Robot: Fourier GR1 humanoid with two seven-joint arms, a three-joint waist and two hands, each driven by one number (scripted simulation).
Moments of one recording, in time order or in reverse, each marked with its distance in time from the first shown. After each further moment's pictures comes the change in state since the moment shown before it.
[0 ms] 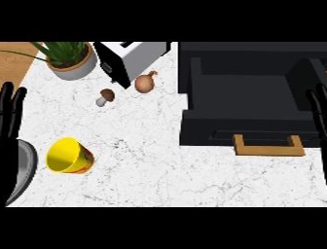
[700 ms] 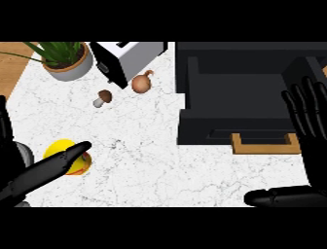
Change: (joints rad) left arm 0.005 -0.056 -0.072 0.038 -0.175 0.494 0.106; right arm -0.023 0.045 0.033 0.039 -0.100 0.043 0.050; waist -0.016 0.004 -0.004
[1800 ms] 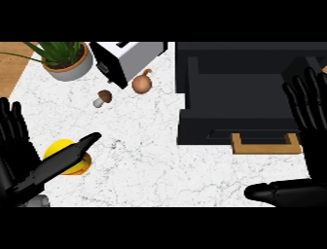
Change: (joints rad) left arm 0.005 -0.002 -0.048 0.097 0.015 0.147 -0.016; right arm -0.058 0.018 -0.025 0.001 -0.006 0.006 0.045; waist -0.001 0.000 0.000
